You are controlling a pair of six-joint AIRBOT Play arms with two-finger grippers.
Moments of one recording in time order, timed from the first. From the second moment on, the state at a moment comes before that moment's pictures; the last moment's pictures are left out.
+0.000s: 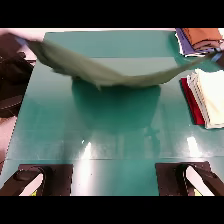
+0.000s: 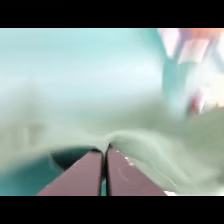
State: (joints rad) left arm -0.08 -0.79 1.59 1.06 -1.02 -1.52; right arm -0.37 -0.82 1.38 -0.86 1.15 1.24
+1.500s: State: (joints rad) left arm -0.03 -1.66 1.70 1.18 -1.05 -1.58; right arm -0.19 -1.72 1.89 -1.18 1.42 1.41
